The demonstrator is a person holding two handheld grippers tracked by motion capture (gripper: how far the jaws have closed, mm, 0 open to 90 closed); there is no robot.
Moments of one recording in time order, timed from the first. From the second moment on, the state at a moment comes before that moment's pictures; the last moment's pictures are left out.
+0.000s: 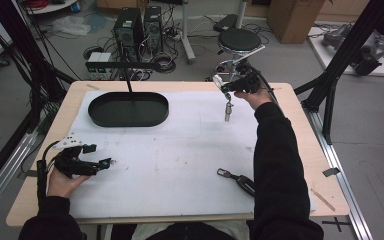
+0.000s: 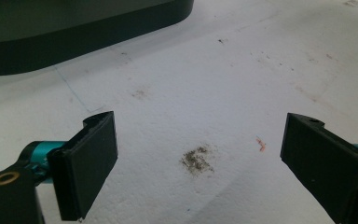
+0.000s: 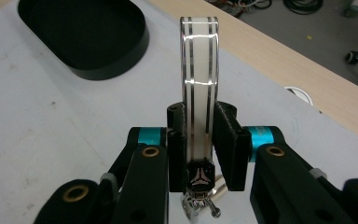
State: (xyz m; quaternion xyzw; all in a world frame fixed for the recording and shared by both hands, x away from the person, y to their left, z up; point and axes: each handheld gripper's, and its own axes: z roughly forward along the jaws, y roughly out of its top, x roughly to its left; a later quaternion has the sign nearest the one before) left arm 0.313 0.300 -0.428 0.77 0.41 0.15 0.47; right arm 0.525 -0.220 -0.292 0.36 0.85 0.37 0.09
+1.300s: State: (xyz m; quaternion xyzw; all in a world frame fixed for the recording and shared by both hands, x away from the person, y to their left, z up) left arm 0.312 0.301 -0.427 0.77 0.40 0.14 0.48; right arm 0.529 -0.091 -0.234 0.26 0.88 0.39 0.06
